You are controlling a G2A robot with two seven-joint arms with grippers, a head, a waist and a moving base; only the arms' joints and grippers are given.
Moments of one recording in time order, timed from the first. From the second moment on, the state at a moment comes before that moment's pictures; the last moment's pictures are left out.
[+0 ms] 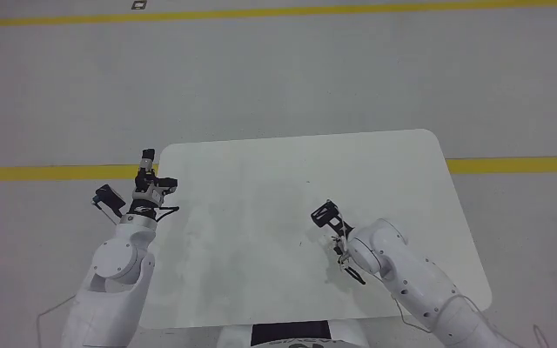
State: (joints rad) left arm 1.73 -1.15 -1.60 -1.80 -0.42 0.00 0.00; right arm -1.36 -1.10 0.92 -1.83 -1.25 0.06 1.35
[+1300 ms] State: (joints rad) left arm 1.73 -1.15 -1.60 -1.80 -0.42 0.00 0.00; right arm -1.49 -1.09 1.05 -2.09 -1.18 -0.01 1.29
